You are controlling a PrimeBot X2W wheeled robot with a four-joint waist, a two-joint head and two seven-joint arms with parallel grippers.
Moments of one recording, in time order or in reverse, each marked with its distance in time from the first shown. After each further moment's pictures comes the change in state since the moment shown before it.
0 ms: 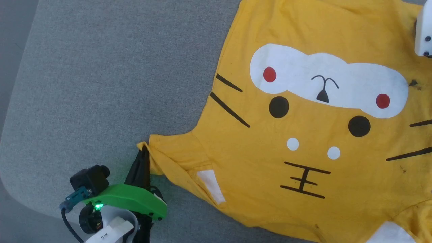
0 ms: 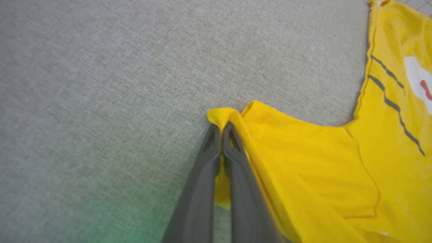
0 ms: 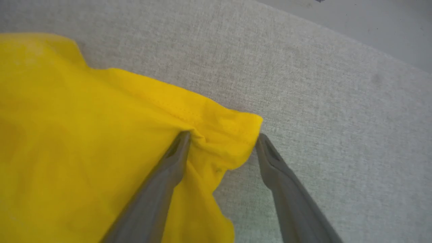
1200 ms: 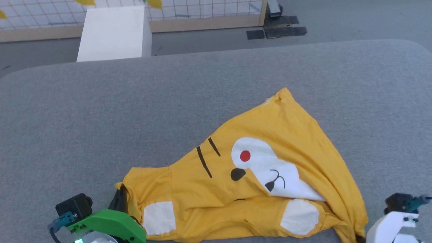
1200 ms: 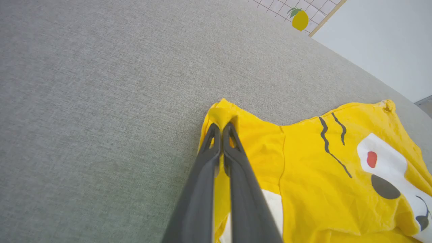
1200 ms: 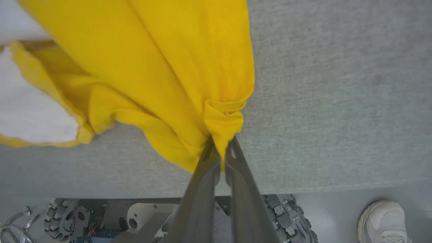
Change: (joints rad) left arm 0.121 0.066 0.049 0.032 -0.012 0.071 0.068; right arm 1.152 0.138 -0.047 -0.596 0.483 0.000 -0.005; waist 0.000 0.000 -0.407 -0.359
